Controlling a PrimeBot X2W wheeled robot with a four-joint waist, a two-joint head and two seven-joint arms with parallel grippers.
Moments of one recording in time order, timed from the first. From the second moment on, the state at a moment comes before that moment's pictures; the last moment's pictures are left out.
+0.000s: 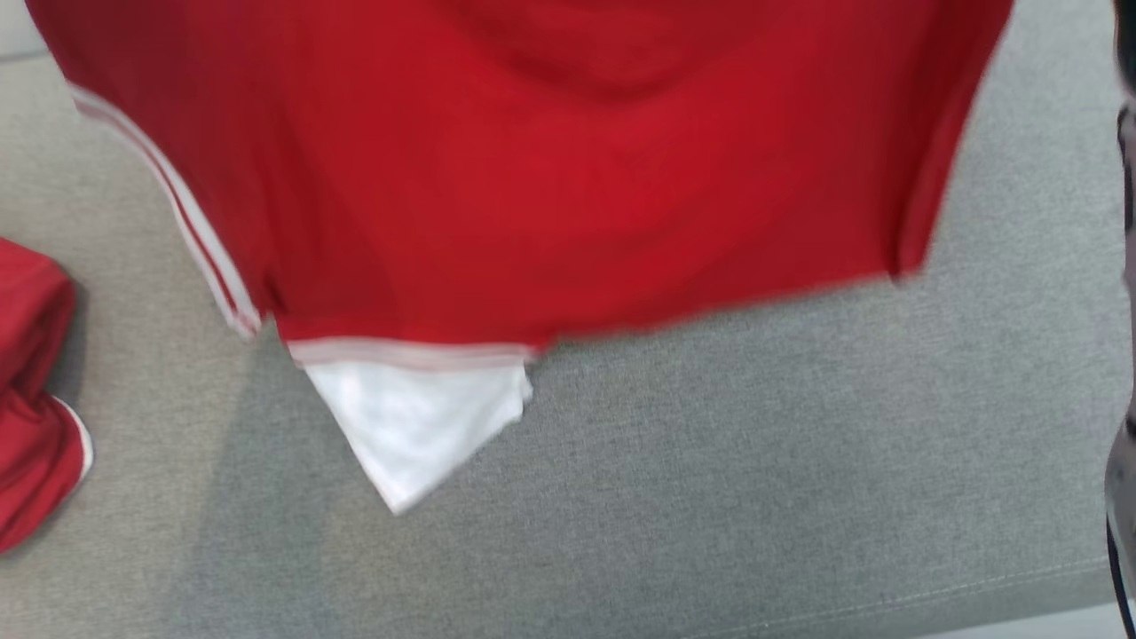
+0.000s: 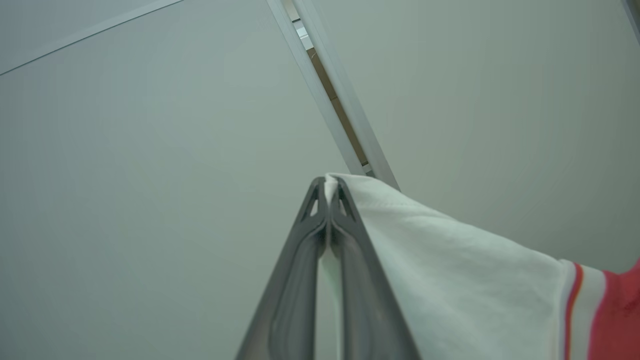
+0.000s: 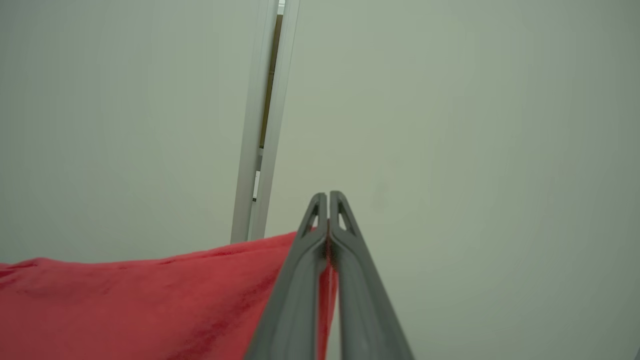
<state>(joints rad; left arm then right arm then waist) -1.19 0.43 -0.30 0.28 -0.20 -0.13 -0.05 -1.05 -0.27 0.07 0.18 0.18 0.13 0.07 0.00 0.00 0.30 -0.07</state>
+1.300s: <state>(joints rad) -0.85 0.38 -0.41 0.45 -0.18 -0.13 -0.26 -0.90 -0.28 0.16 0.71 0.32 0.13 -0.26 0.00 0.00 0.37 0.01</state>
